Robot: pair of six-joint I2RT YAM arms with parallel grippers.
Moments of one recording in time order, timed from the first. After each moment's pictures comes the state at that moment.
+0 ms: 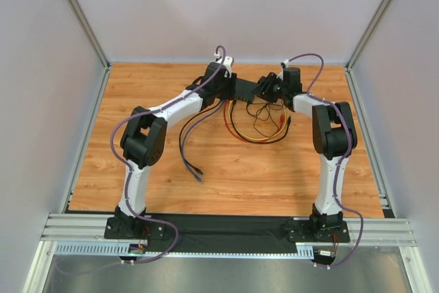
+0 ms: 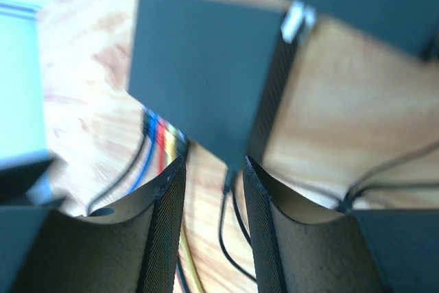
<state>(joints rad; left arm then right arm) -0.58 2.15 1.73 -0.13 -0.10 -0.18 0.16 2.15 1.41 0.17 -0.42 0.72</state>
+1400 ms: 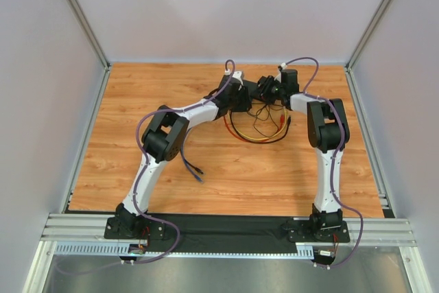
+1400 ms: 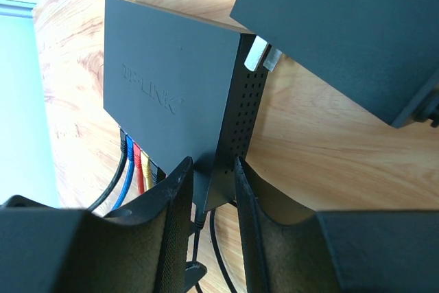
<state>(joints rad) -0.64 2.37 1.77 0.01 0.05 -0.55 0.14 2.30 1.55 0.16 -0.49 0.75</state>
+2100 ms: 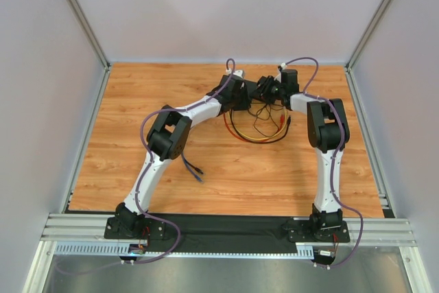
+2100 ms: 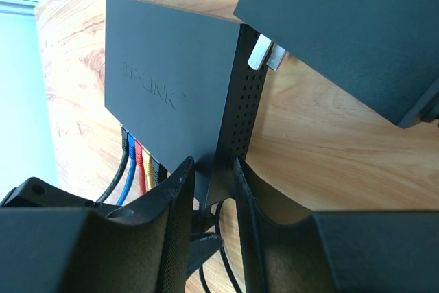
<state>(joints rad) -0.64 2.46 1.94 -0.13 0.06 -0.59 0.14 2.30 1.55 0.17 -0.50 0.75</state>
